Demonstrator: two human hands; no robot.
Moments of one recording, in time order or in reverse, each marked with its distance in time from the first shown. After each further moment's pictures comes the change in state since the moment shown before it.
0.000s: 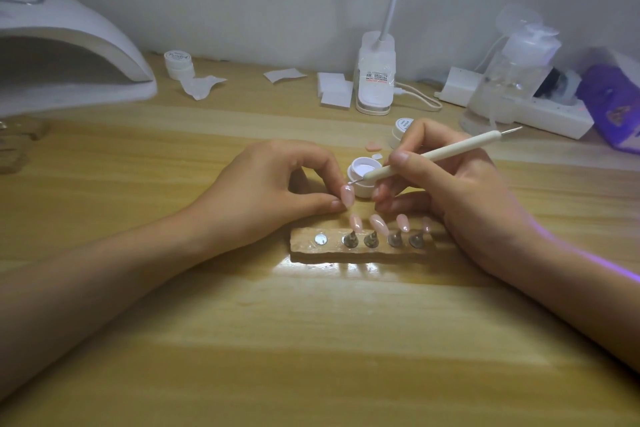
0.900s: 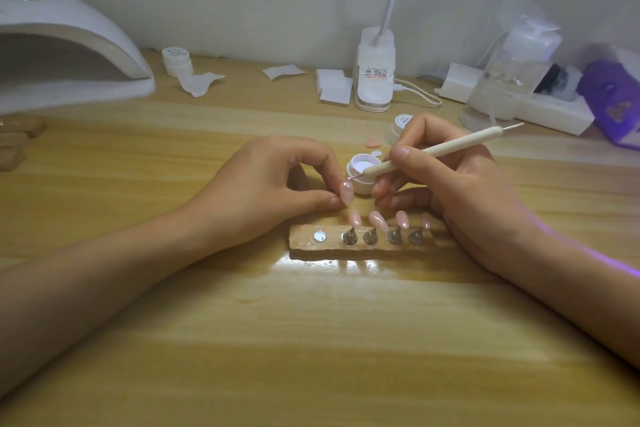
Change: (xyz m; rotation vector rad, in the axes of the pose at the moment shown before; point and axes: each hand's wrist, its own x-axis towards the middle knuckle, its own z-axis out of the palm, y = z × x) left_hand 0.000 -0.001 0.000 -0.004 -0.005 0.017; right_hand 0.000 0.000 -0.001 -0.011 -0.021 -0.008
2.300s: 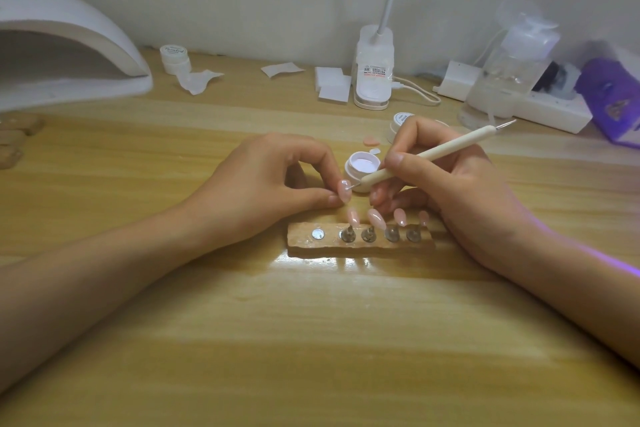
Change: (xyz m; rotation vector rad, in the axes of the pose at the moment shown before) left_hand 0.000 0.001 0.001 0.013 0.012 -0.009; right_hand -0.002 -0.002 0.003 0.046 -0.025 0.022
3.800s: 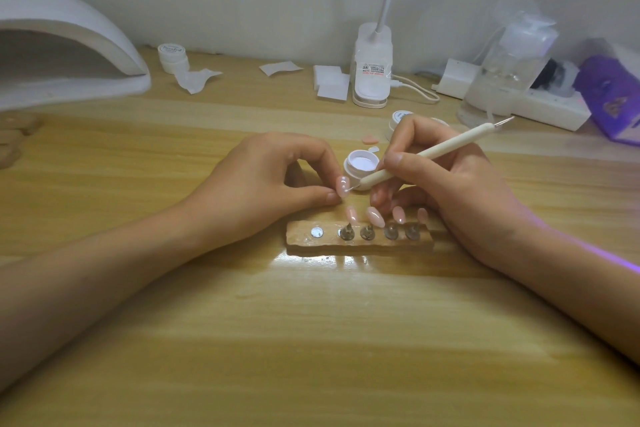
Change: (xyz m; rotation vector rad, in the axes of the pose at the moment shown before) left_hand 0.001 -0.003 0.001 0.022 0.004 0.001; right_hand 0.000 -0.002 0.000 -0.008 -0.020 0.005
